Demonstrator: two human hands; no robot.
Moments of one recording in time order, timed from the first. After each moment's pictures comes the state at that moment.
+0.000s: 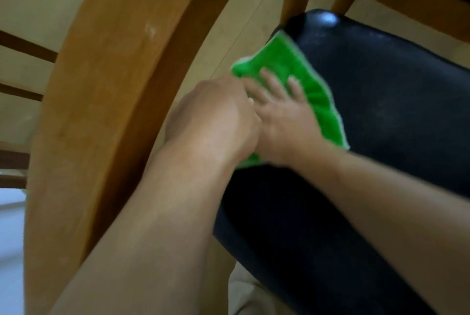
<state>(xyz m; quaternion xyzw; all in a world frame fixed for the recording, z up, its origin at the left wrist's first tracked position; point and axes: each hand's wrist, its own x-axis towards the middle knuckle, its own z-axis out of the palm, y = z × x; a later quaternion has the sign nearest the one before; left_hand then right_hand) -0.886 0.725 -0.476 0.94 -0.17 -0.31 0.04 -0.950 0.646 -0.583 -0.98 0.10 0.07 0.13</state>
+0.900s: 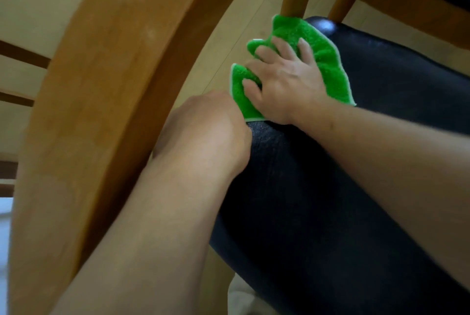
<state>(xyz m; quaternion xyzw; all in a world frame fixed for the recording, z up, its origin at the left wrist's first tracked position) -0.884 0.730 -0.479 0.94 -0.17 -0.31 0.01 -0.899 0.594 -0.593 -0.98 0.16 0.07 0.08</state>
